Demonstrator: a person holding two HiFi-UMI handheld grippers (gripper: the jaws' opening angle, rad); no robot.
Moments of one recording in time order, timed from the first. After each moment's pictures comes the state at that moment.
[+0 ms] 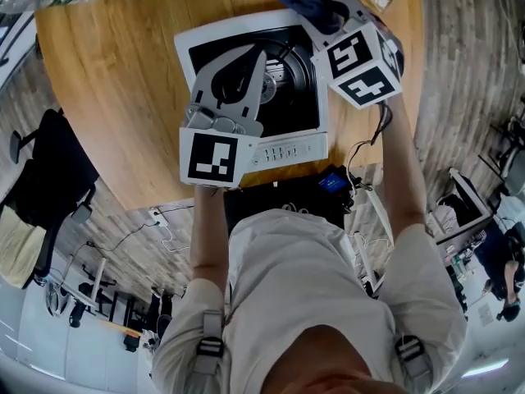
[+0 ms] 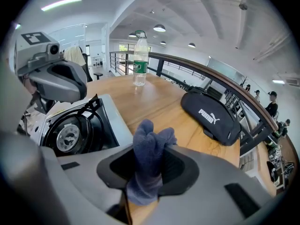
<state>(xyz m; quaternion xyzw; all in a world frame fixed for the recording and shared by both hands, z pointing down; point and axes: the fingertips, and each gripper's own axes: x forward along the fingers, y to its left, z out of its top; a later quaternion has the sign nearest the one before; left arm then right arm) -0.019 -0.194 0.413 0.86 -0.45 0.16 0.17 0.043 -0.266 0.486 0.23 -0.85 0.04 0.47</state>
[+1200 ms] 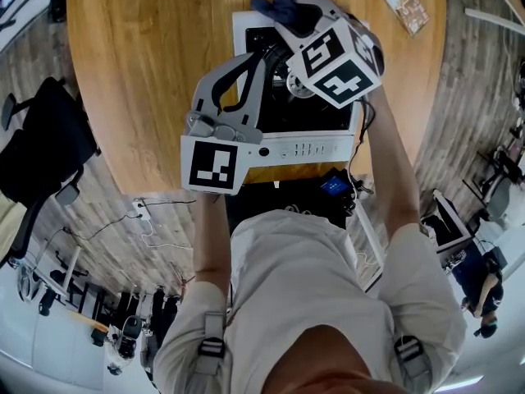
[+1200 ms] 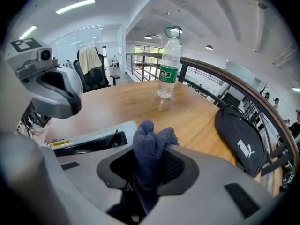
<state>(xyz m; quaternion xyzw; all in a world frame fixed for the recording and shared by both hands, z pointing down) -0.111 -0.154 0.405 0.82 -0.52 0.13 0.19 -0.095 -0.227 0.485 0.13 -0.87 0.03 0.47</state>
